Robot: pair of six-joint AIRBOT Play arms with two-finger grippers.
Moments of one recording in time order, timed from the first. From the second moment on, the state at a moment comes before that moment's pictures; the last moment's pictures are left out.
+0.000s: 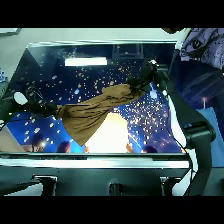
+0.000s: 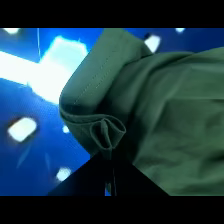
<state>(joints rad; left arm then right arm) 0.08 -1.38 1.07 1.35 -1.04 -1.73 0.22 -1.94 1.92 1.84 -1.09 -1.13</state>
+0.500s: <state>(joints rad) 0.08 -1.41 1.05 1.34 -1.04 -1.70 -0.16 -1.94 1.92 2.12 -1.24 -1.30</state>
